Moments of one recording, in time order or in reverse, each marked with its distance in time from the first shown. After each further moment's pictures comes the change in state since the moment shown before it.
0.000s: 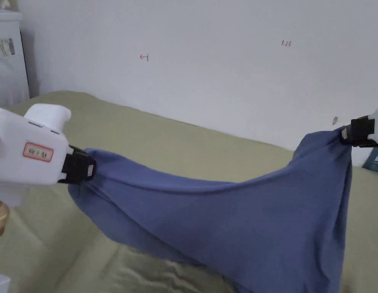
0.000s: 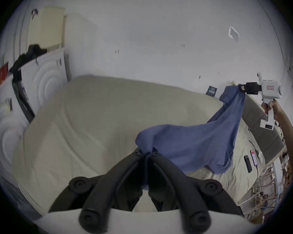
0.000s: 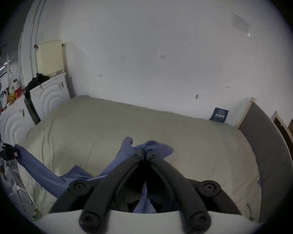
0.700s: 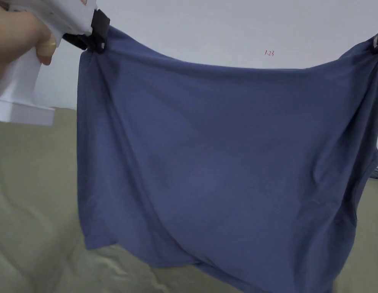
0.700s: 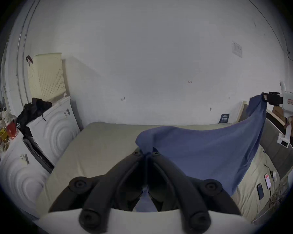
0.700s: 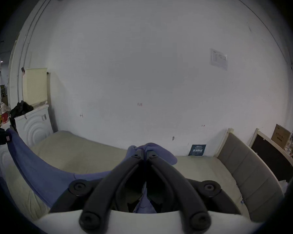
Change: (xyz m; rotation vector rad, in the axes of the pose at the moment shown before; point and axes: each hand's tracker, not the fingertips) left arm 0.028 0.214 -0.009 0.226 0.145 -0.101; right arm 0.027 0.138 0.033 0.283 -0.186 -0.022
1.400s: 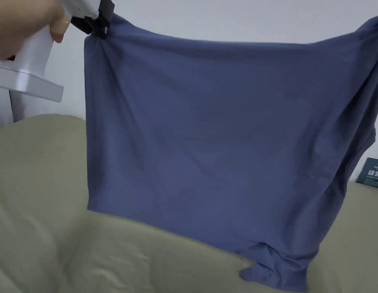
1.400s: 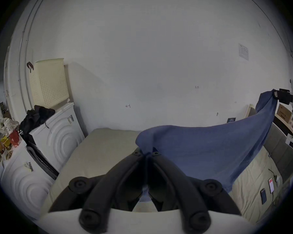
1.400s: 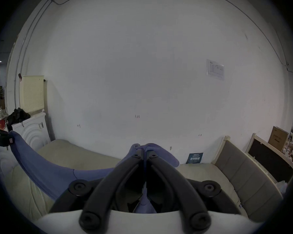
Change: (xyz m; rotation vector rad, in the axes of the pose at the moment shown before) left arm -0.015 0.033 -0.033 0.012 0.043 -0.012; right arm -0.017 0.030 0.012 0.063 -0.034 -0.003
